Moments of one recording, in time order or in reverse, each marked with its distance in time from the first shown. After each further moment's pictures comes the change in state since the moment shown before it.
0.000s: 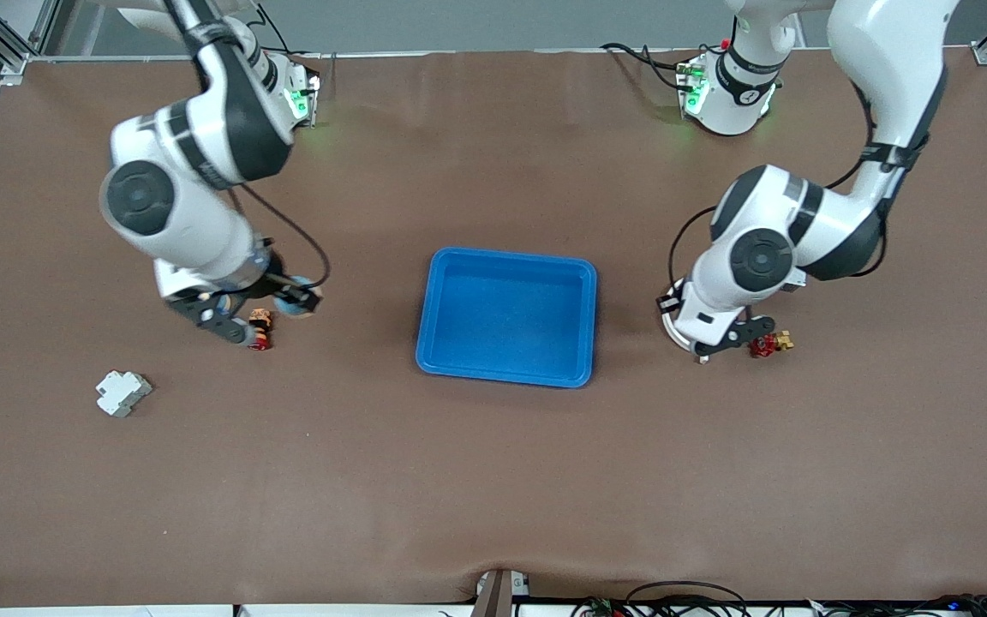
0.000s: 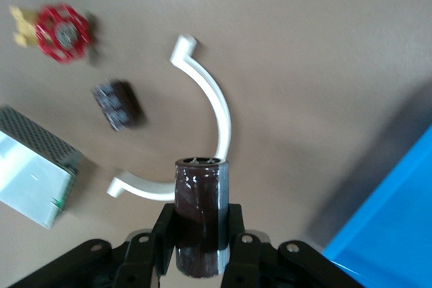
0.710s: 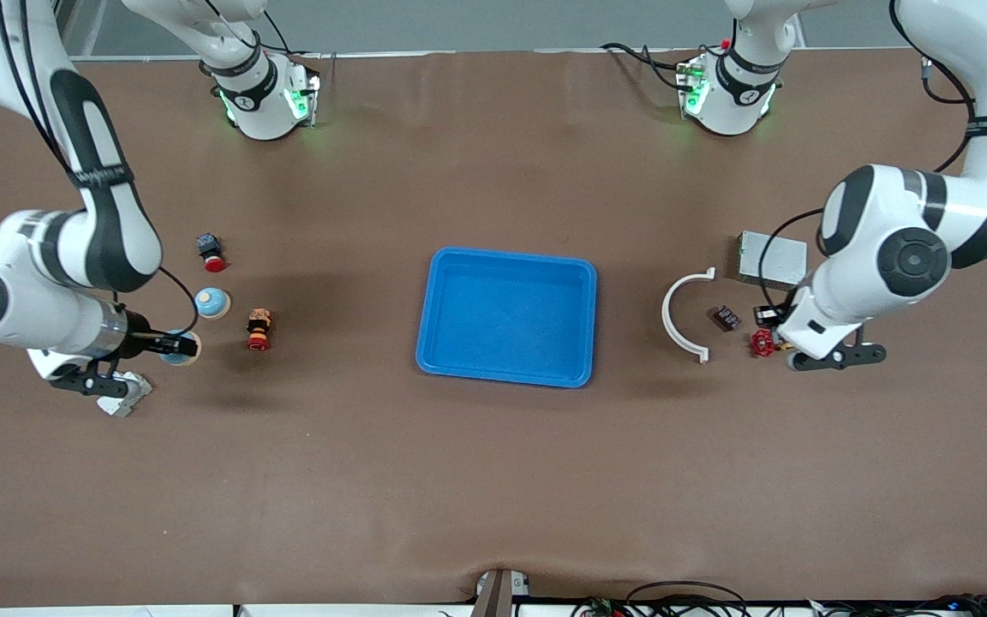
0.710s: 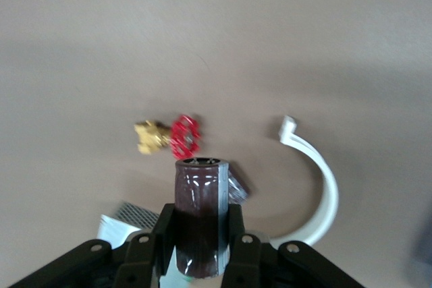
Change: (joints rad) left arm 0.158 -0.097 0.084 -0.002 0.007 0.008 0.471; right arm -0.427 0.147 -0.017 -0.020 -0.049 0.101 -0.759
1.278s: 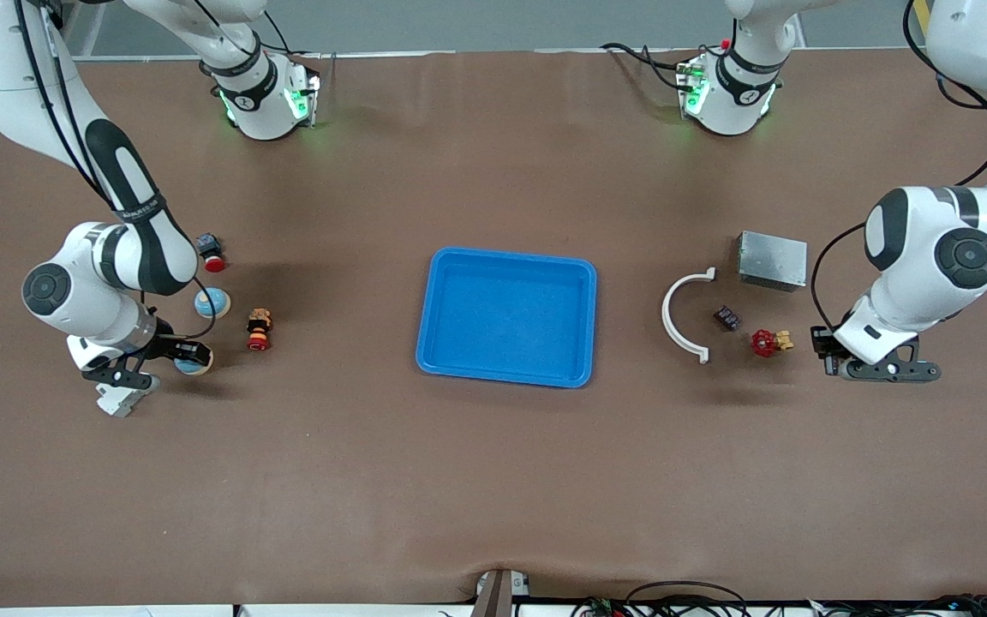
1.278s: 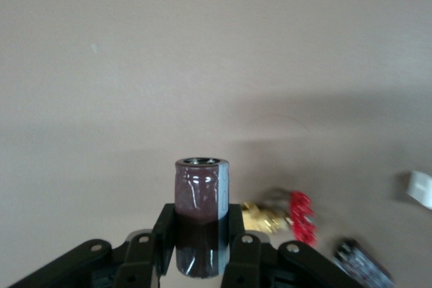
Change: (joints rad) left arm 0.005 0.011 0.212 -0.107 0.054 0.335 0.349; right arm -0.068 0.150 -0.010 -0.247 -0.001 0.546 -0.109
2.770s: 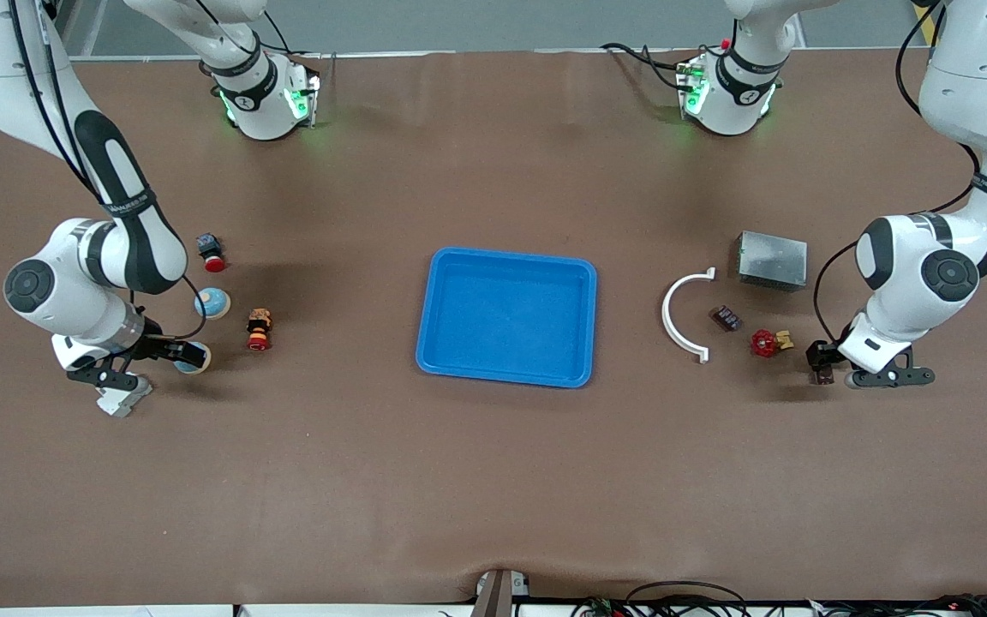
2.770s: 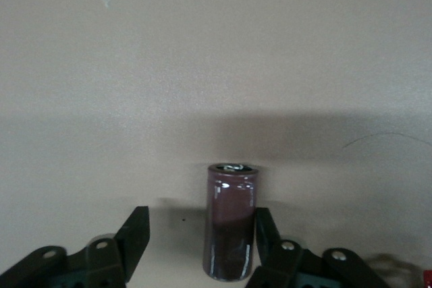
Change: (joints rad) left arm -0.003 0.202 0.153 -0.063 0.003 0.374 0.012; right arm -0.004 -0.016 -0.010 0.011 0.001 -0.011 0.002
